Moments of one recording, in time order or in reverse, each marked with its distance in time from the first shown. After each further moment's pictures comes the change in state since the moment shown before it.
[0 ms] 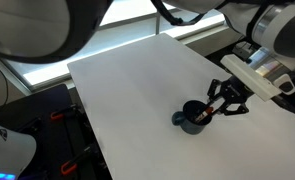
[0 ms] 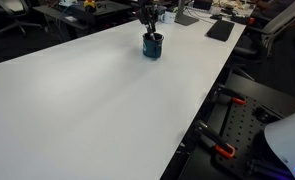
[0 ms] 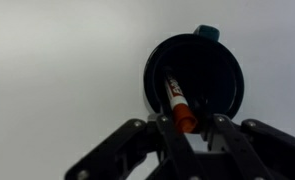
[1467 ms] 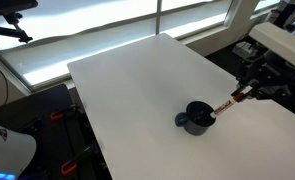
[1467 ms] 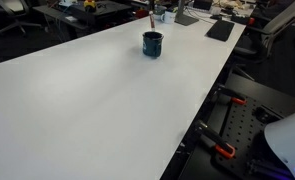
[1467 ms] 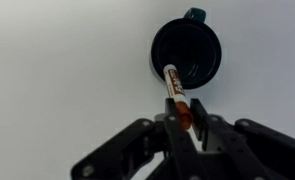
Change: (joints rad) arm -0.041 -0.177 0.000 -0.072 0.038 0.111 0.007
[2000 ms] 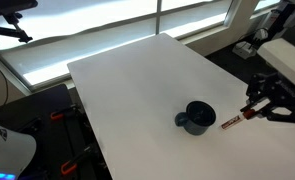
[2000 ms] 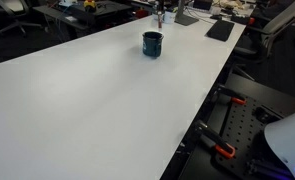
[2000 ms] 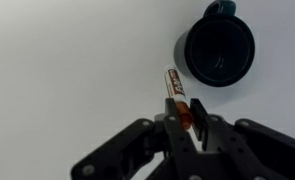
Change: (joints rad) arm -0.079 -0.139 0.000 -0.265 0.026 0.211 -0.003
